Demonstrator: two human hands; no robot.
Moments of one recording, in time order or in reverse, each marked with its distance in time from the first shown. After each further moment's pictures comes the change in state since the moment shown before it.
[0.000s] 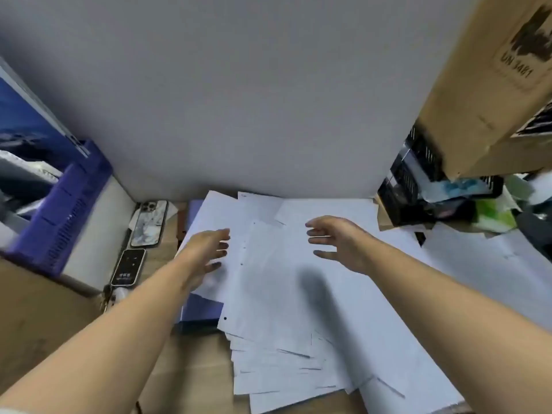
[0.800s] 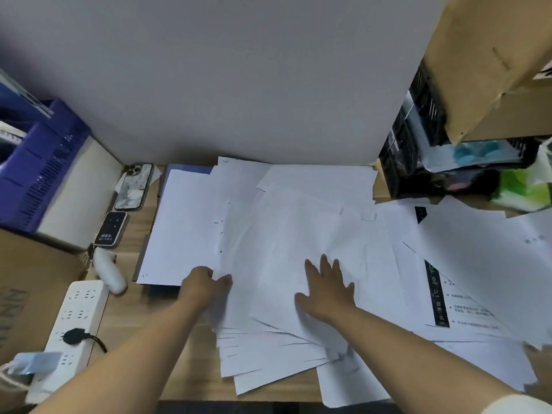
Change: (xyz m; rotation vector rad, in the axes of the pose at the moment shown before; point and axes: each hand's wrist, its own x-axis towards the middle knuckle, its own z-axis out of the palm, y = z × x) left_hand -0.031 -0.112 0.096 0.683 0.325 -0.153; right_hand 0.007 0.167 -0.061 -1.235 -0.036 0.044
